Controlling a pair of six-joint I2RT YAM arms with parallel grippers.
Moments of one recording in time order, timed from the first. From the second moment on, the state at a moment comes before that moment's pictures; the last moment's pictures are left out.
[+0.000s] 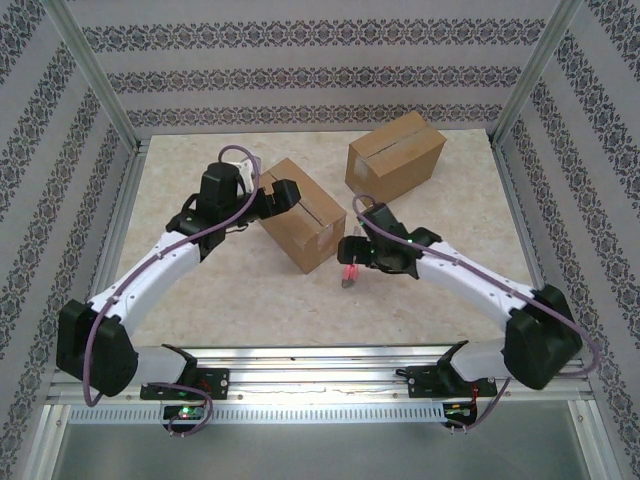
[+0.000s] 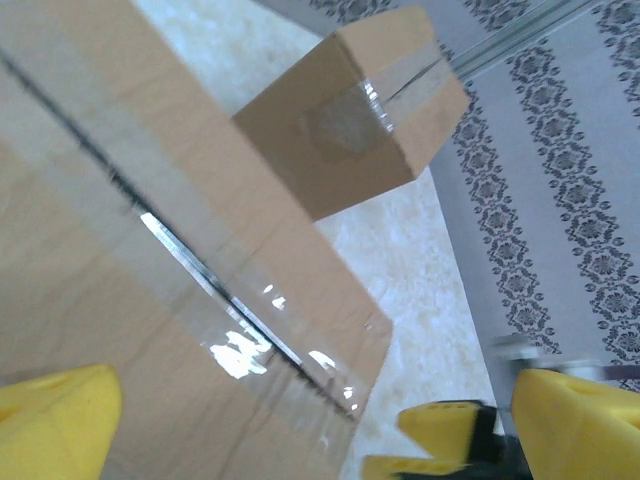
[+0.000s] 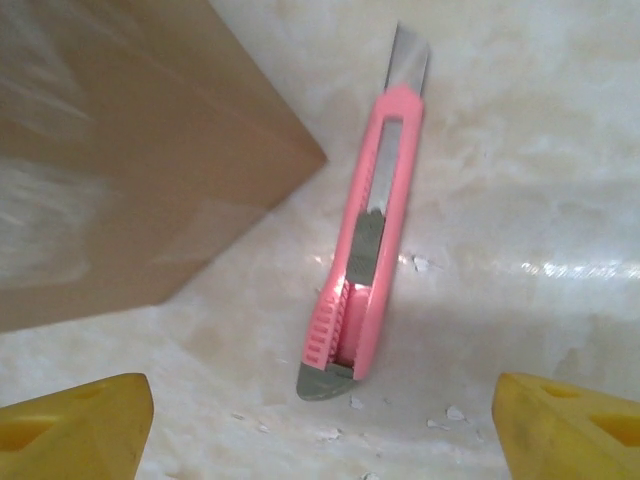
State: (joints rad) left arm -0.38 1.32 1.07 -0.22 0.34 -0.70; right arm 0.64 1.38 0.94 -0.60 0.03 0.69
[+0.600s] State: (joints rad) left arm -0.38 1.12 1.14 -0.51 0.23 -0.54; right arm 0.70 1.73 0.99 -0.58 0.09 0.82
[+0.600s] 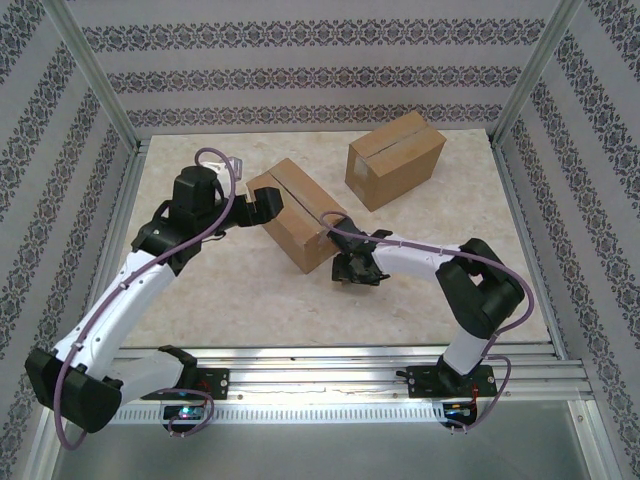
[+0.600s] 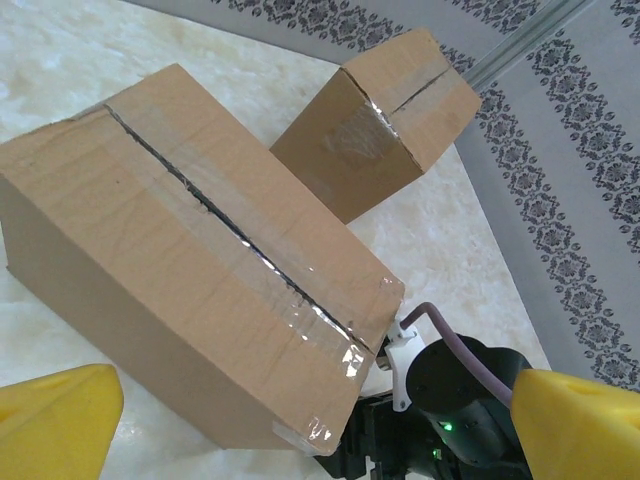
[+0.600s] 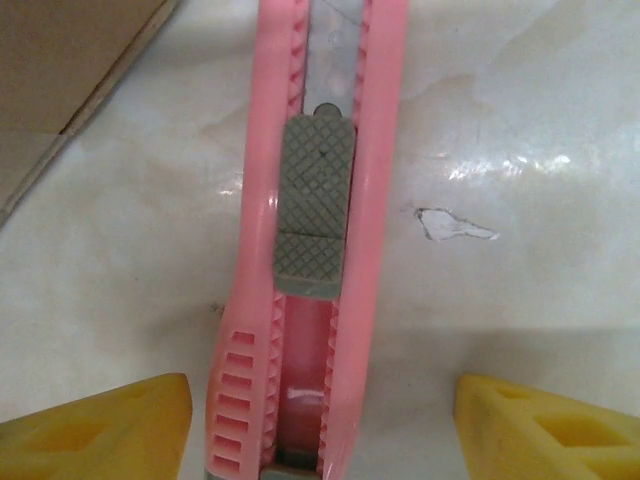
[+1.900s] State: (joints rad) left arm -0.38 1.12 1.14 -0.55 0.29 -0.50; right arm 0.70 1.65 0.92 -0.53 0.13 0.77
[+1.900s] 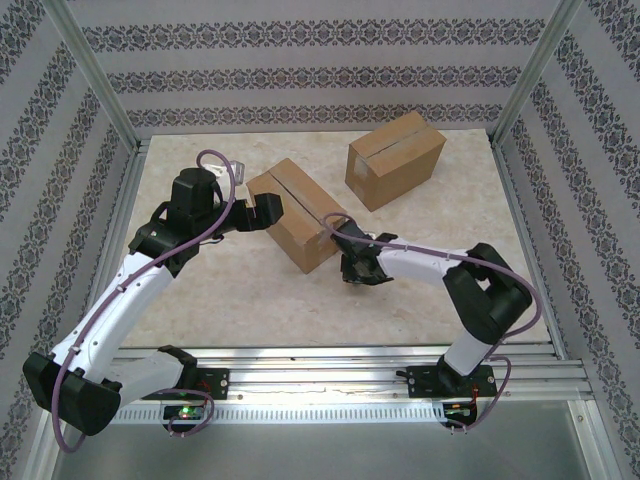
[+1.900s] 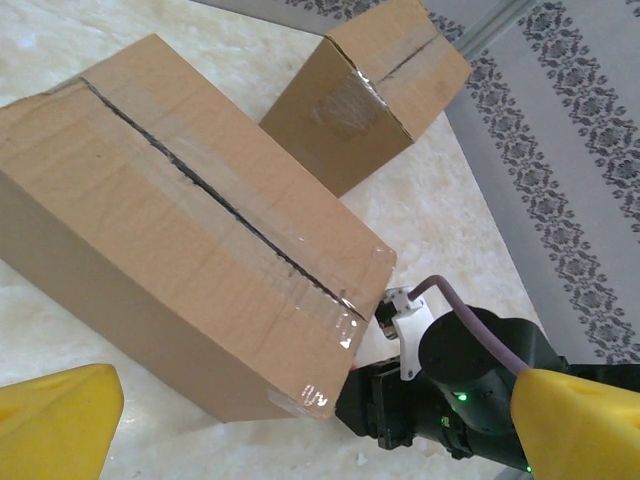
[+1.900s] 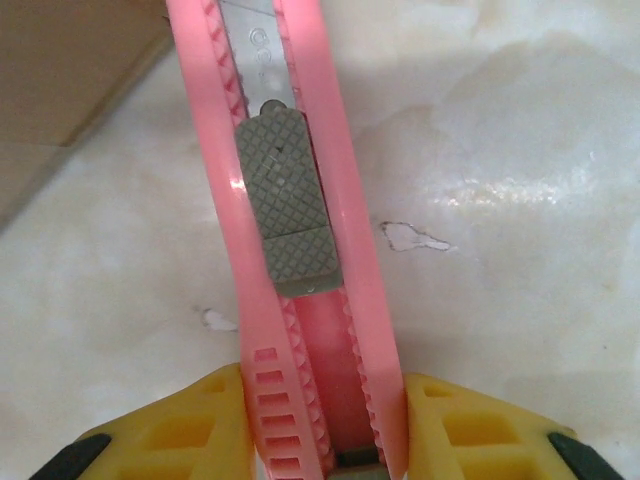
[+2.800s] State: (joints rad) left arm -0.62 1.53 1.37 -0.26 0.47 -0.60; right arm 0.70 0.97 0.85 -0.56 0.05 0.56
